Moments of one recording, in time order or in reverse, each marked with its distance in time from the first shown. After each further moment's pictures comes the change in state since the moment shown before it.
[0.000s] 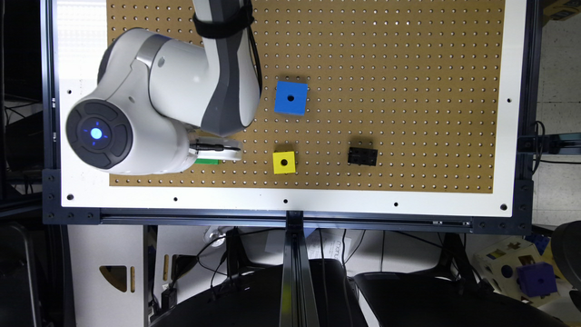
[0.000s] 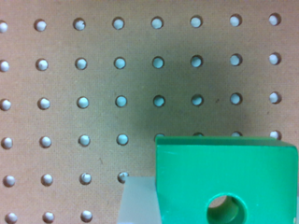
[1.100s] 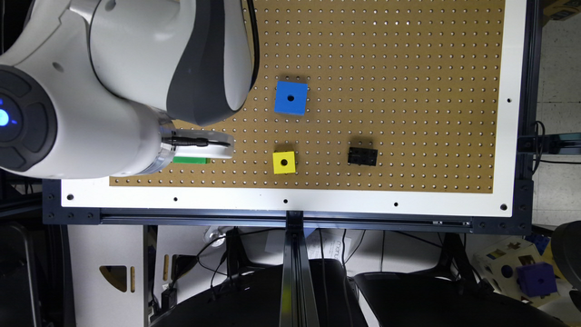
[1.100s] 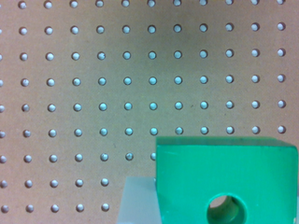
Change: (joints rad) arm 0.000 -0.167 0.004 0.000 0.000 -0.162 0.000
